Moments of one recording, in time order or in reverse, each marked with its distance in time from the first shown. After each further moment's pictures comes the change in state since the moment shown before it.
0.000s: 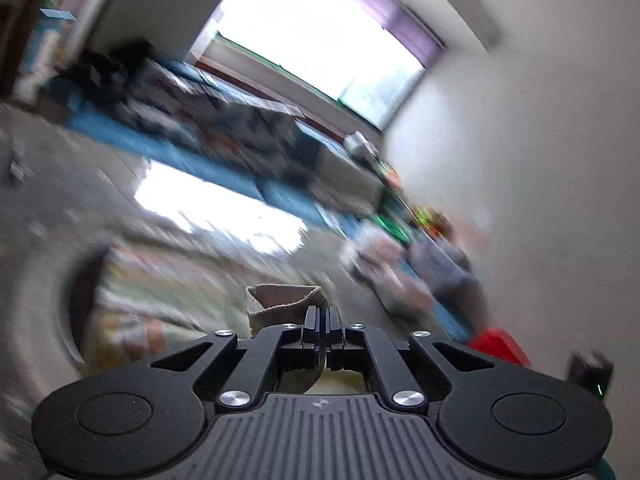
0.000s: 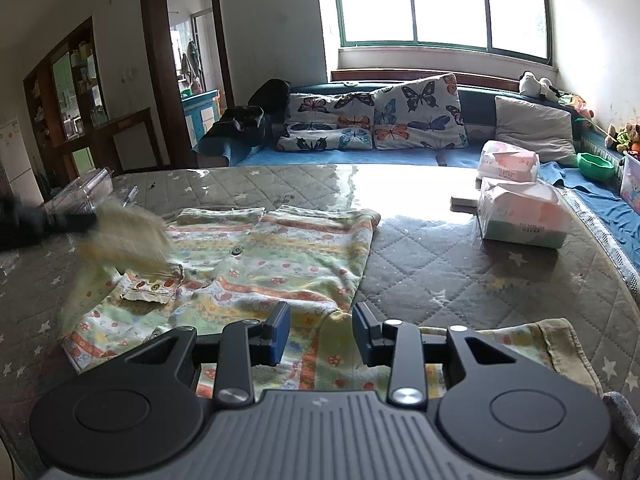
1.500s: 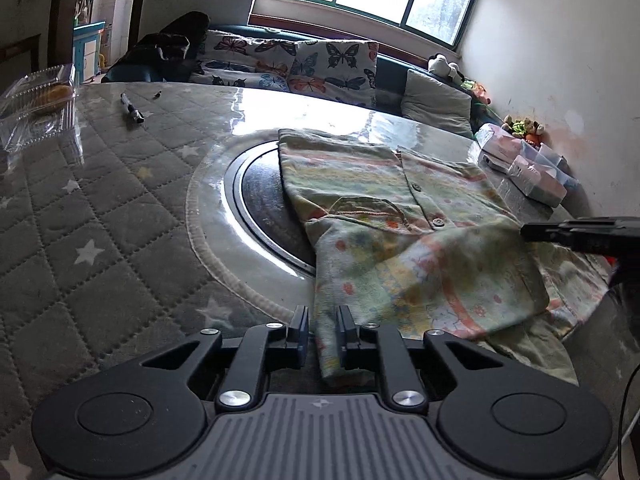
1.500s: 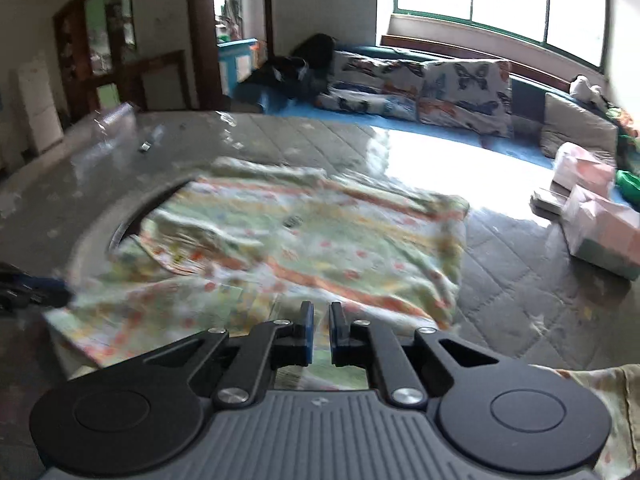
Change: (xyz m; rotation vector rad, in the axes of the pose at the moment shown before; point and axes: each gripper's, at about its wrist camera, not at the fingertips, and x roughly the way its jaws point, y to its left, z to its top) left arm -0.039 0.107 -0.049 0.142 0.157 0.366; right arm 0.082 0.064 0.011 -0.144 0.129 0.048
